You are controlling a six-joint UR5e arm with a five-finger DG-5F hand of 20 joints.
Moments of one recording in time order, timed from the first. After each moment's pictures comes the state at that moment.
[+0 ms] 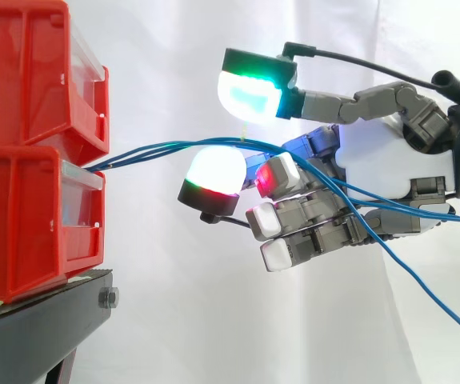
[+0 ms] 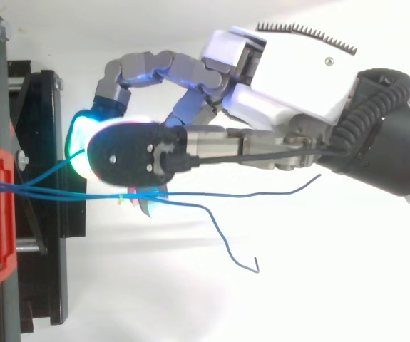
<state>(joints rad) 0.19 -2.24 -1.15 -2.92 -1.04 -0.06</state>
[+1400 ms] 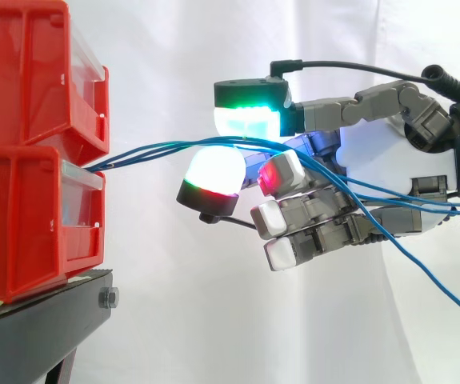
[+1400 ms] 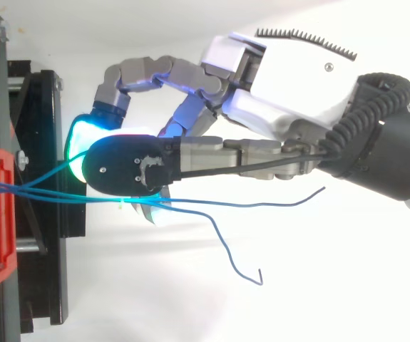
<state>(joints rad) 0.20 -2.24 -1.15 -2.92 -1.04 -0.06</state>
